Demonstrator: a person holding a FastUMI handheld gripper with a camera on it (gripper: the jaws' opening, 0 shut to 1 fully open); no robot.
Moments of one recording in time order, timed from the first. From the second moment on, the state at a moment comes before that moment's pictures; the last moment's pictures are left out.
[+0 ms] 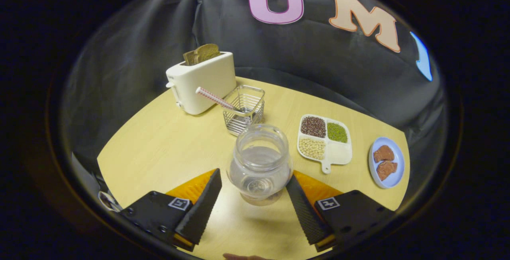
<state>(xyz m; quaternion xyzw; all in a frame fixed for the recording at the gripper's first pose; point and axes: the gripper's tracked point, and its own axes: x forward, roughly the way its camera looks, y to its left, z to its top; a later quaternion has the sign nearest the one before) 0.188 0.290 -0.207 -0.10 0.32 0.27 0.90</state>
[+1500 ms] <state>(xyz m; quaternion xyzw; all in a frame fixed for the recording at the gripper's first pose) 0.125 0.092 0.104 0.04 0.04 0.11 0.99</state>
